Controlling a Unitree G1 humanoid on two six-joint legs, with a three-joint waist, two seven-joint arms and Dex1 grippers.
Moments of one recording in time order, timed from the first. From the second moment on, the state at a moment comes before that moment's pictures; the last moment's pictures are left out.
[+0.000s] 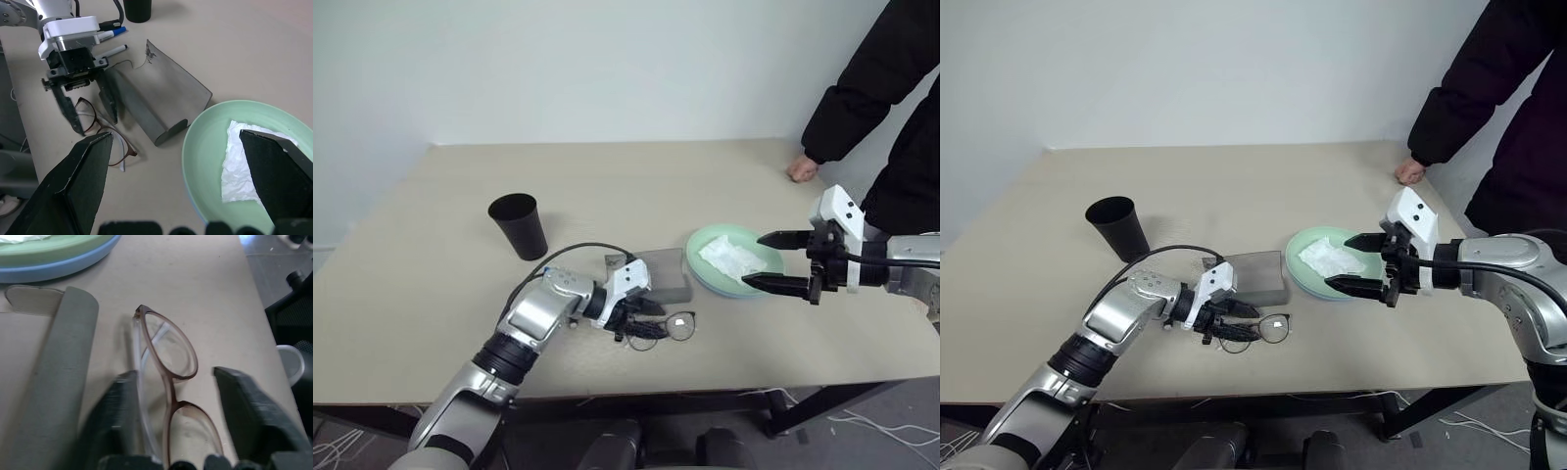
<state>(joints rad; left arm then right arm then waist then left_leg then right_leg) -0.54 0.48 -0.43 0.10 -0.21 0.56 -1.20 -0.41 -0.93 -0.07 -0.38 0.60 0.91 0.99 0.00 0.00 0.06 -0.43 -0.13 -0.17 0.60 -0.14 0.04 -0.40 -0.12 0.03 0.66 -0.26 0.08</state>
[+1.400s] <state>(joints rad) -0.79 0.45 -0.26 0.37 -0.31 0.63 -1.29 -0.42 -0.93 -0.02 -0.37 0.59 0.88 0.97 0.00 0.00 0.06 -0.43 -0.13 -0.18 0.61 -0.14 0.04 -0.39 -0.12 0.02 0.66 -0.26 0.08</state>
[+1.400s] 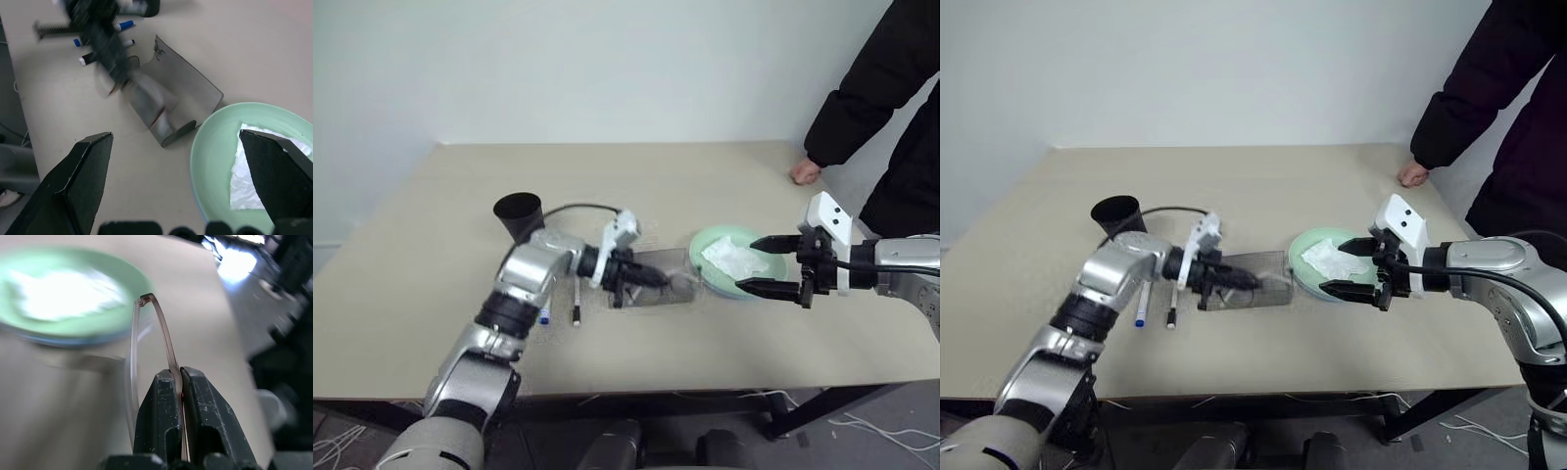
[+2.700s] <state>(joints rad) -0.78 0.44 -0.31 0.58 -0.13 0.47 -1.53 -0.42 -0.92 0.00 -0.38 0.58 0.87 0.94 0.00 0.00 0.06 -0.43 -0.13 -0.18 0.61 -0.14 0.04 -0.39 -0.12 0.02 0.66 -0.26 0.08</state>
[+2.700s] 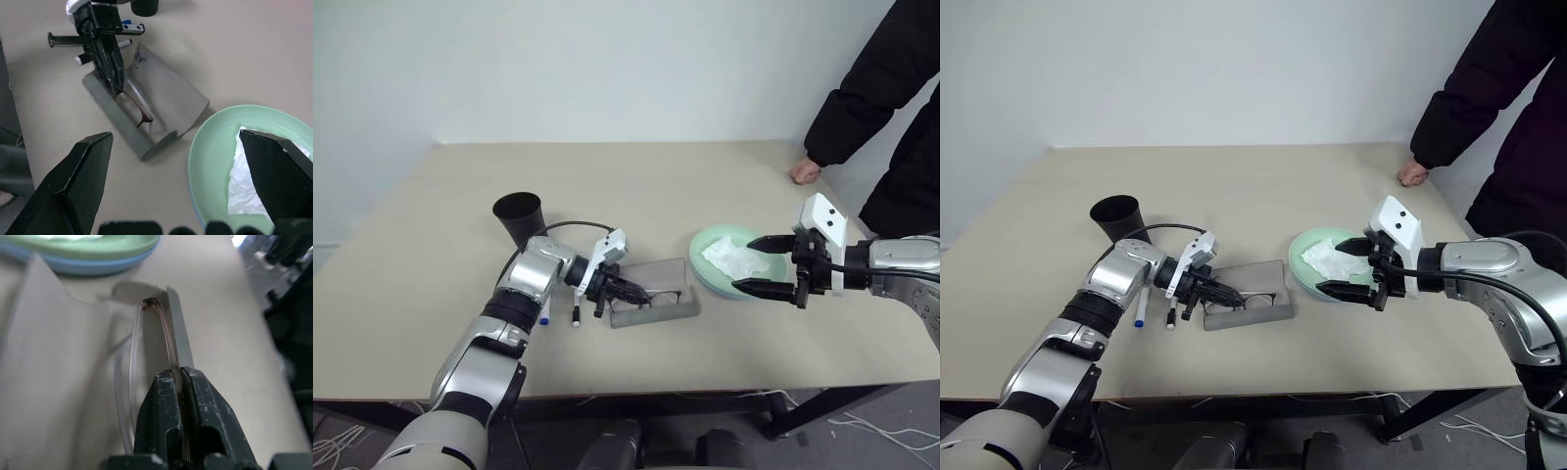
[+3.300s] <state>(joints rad) -0.77 0.40 -0.29 0.61 -0.16 0.48 -1.42 -0.42 -0.92 0.01 -0.38 0.58 0.87 0.93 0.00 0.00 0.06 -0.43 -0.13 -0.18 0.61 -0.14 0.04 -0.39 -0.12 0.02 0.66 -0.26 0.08</state>
